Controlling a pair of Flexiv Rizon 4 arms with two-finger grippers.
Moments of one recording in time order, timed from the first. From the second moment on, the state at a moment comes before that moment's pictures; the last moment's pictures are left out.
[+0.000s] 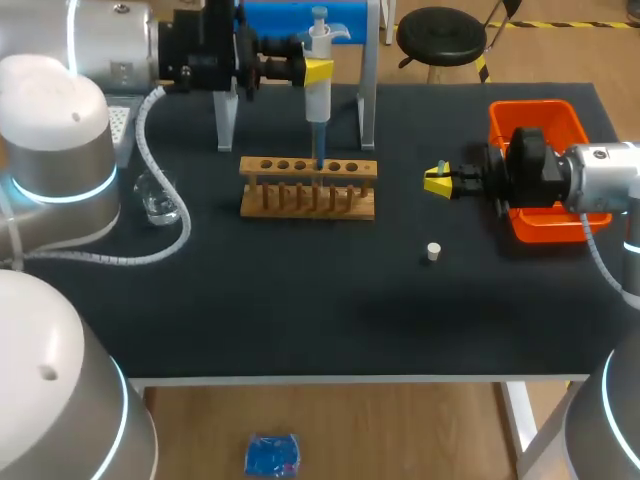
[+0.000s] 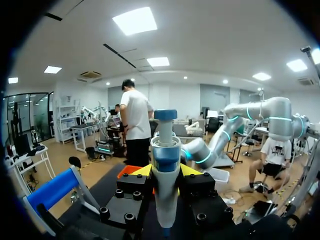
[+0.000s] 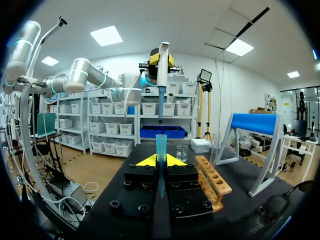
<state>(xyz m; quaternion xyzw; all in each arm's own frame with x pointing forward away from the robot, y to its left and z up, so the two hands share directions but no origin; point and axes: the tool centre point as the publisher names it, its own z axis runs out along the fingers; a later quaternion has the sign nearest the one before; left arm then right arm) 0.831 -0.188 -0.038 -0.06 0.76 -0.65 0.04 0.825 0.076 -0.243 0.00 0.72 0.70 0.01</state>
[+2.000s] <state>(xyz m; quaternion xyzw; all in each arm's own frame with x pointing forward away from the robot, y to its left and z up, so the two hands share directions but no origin) 0.825 -0.193 -0.021 -0.05 0.76 -0.65 0.04 0.864 0.214 -0.241 -0.15 0.75 0.64 0.08</state>
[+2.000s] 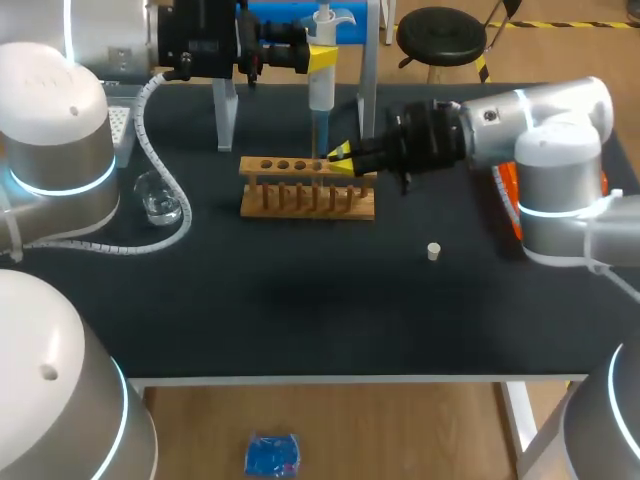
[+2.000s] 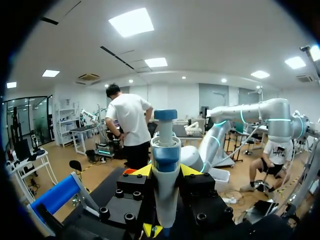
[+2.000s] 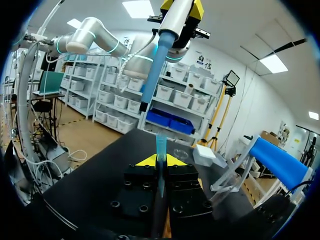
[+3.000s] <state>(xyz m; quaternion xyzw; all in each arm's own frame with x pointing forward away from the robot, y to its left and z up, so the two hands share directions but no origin) 0.825 -0.193 -0.021 -0.05 0.76 -0.65 0.04 0.845 0.239 -0.235 -0.17 0.74 0.64 0.06</state>
